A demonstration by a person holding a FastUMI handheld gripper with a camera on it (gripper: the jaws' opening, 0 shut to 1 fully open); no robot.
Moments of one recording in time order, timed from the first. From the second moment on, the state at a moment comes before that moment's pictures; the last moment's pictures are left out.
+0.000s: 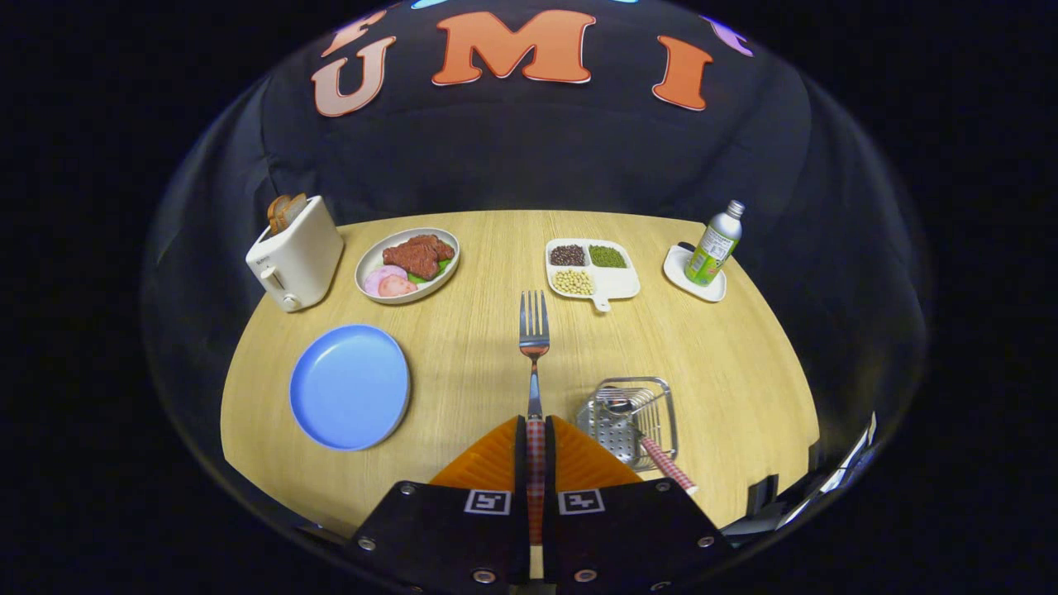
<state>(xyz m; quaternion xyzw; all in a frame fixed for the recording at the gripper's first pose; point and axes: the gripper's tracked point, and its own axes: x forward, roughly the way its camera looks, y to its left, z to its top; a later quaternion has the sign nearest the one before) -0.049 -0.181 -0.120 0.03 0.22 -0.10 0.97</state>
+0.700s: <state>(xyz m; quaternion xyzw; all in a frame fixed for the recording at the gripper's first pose) -0.104 -0.237 -0.162 -0.04 0.43 -0.06 0.90</state>
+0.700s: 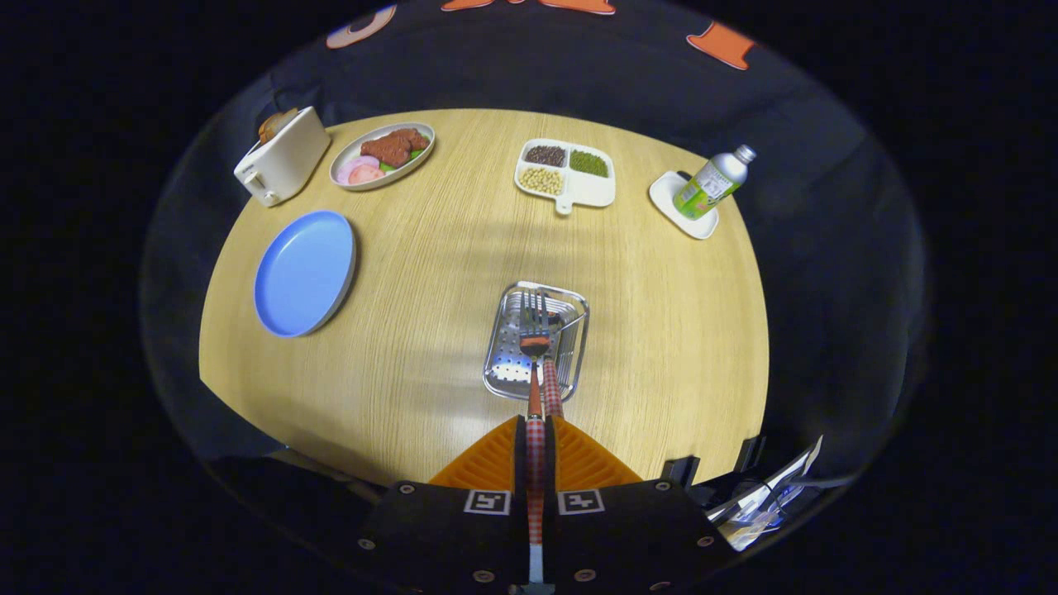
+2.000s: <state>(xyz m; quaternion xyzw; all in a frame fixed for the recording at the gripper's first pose) -0.046 -0.250 -0.171 0.04 0.56 -0.01 0.83</state>
